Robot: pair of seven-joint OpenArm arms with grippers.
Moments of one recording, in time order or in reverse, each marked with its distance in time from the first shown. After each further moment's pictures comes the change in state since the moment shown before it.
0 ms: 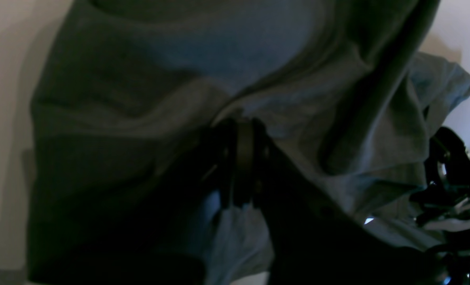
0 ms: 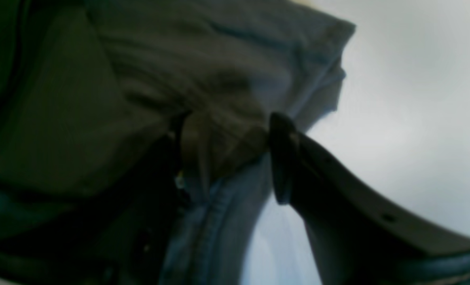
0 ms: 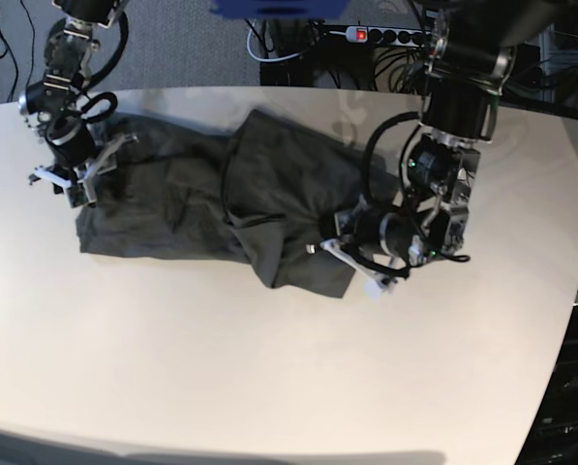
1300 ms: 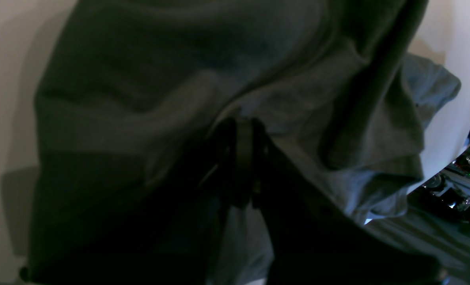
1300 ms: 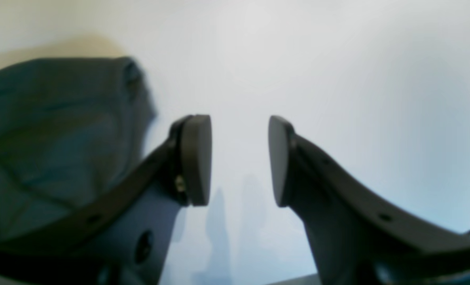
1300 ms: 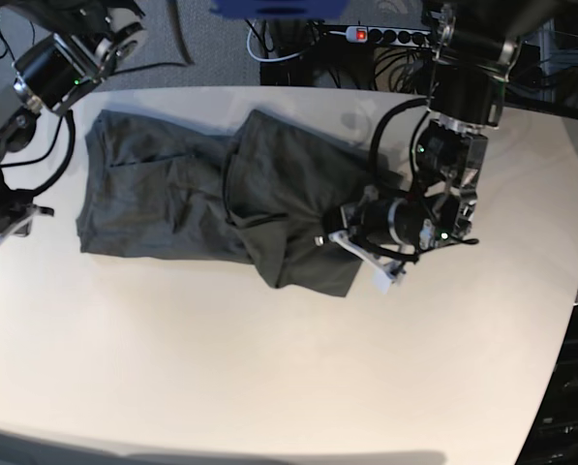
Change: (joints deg) left arm 3.6 -1.9 -0.3 1.0 -3.1 -2.1 -4.2; right arm 21.9 3.9 15.7 13.0 28.7 -0.4 -67.9
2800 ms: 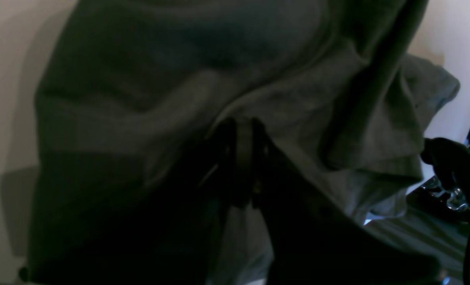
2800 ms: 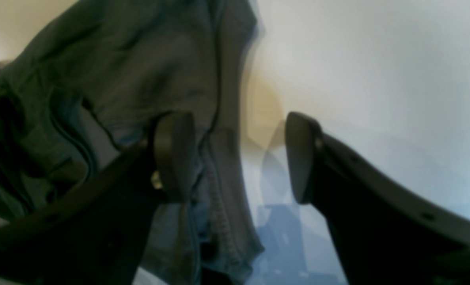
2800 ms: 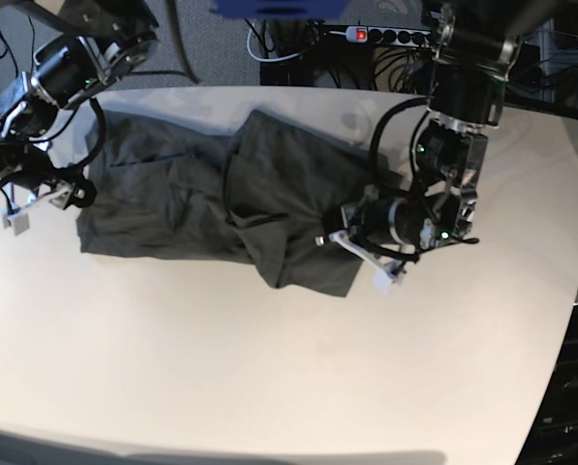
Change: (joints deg) left arm 0.2 0.1 -0.2 0.0 0.0 0.0 -0.1; right arm 0.7 -3.8 11.7 -16.7 18.1 0.0 -8.7
